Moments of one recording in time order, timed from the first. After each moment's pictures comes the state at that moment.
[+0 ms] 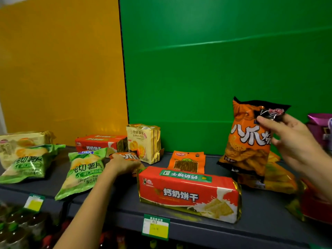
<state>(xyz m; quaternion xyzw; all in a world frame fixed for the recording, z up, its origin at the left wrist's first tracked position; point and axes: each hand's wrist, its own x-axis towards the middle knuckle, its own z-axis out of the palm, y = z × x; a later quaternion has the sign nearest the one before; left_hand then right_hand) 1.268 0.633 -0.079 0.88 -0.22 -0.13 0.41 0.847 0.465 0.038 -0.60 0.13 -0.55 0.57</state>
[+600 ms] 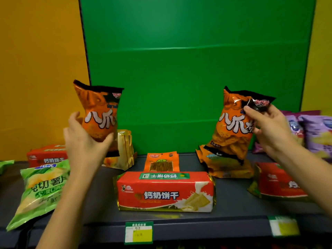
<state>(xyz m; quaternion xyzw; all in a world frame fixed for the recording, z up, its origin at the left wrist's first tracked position) 1.127 0.681 0.029 0.70 -0.35 0.29 0.54 0.822 0.492 0.054 -0.56 0.17 -0.64 0.49</state>
